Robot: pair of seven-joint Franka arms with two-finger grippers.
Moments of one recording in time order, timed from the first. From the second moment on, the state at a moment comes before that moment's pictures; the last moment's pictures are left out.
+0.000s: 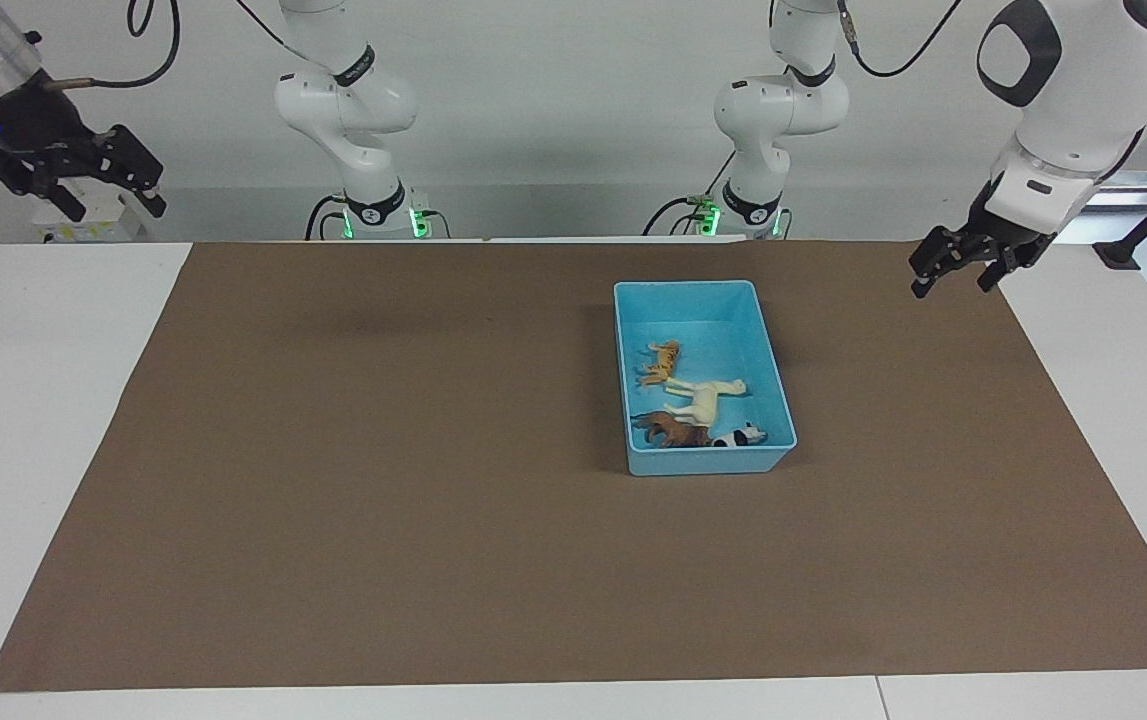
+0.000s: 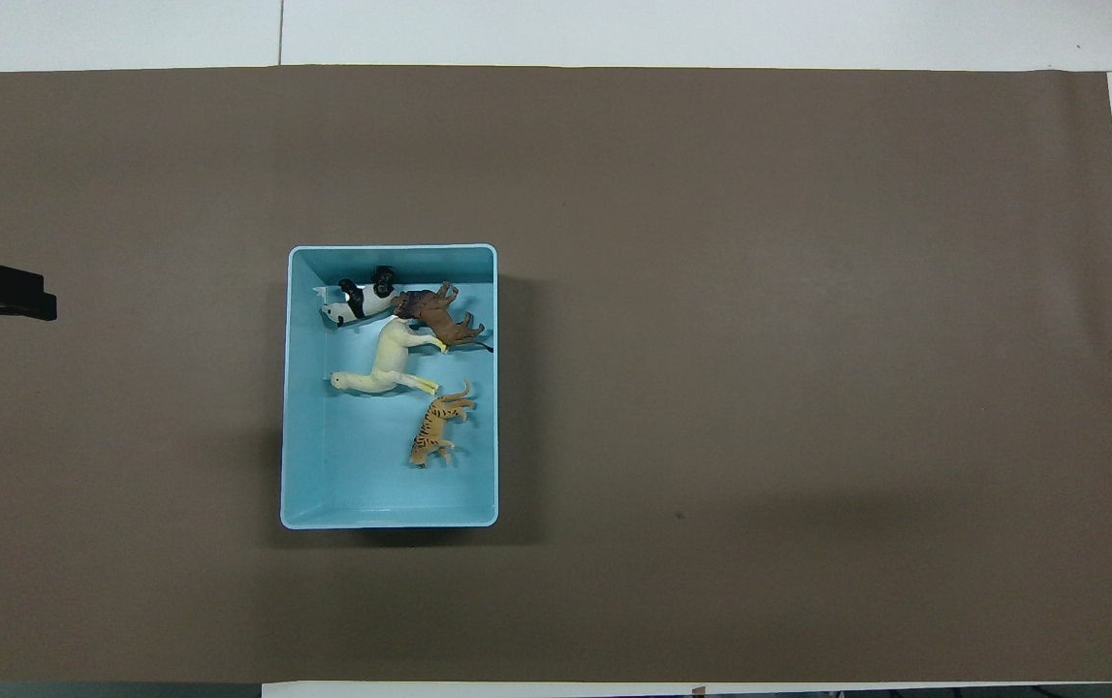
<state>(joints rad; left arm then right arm) 0.01 -0.07 0.02 -1.72 -0.01 1.65 0.01 -0.03 -0.01 -0.23 -1.41 0.06 1.29 -0.22</state>
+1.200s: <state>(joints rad) 0.00 0.02 -0.01 -1.60 -0.01 1.54 0.01 -0.03 -0.09 -0.17 -1.57 -0.07 1.43 -0.23</state>
